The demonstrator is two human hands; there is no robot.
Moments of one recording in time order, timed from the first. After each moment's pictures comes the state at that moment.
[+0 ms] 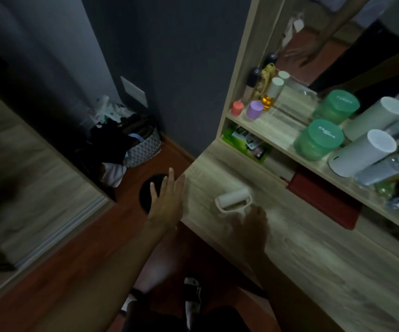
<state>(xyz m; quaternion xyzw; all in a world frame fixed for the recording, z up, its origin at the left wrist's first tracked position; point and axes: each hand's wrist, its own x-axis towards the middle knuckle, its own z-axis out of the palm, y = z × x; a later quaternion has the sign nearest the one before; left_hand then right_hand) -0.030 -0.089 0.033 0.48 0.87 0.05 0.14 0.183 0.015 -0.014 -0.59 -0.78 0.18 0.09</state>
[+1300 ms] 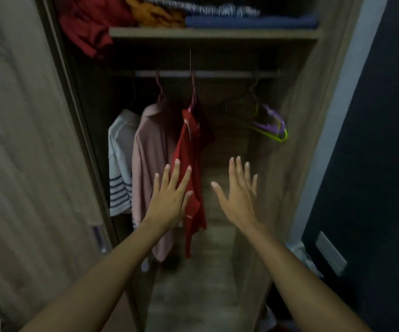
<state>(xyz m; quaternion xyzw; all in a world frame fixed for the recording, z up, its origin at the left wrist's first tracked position) -0.450 -0.515 0.303 0.17 0.95 0.05 -0.26 -0.447 -0.317 0.304 0.06 -0.92 0.23 0.31</state>
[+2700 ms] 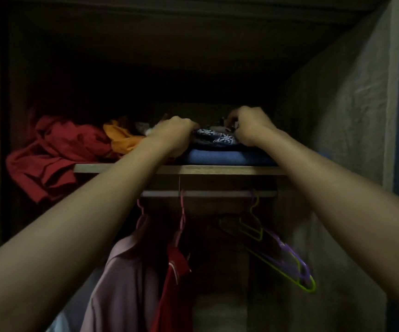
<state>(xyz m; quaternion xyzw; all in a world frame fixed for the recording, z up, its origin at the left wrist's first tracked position) -0.644 -0.468 0.704 0.20 0.89 -0.01 -0.41 -0.645 -0.285 0.722 0.04 -0.91 0.11 0.40</state>
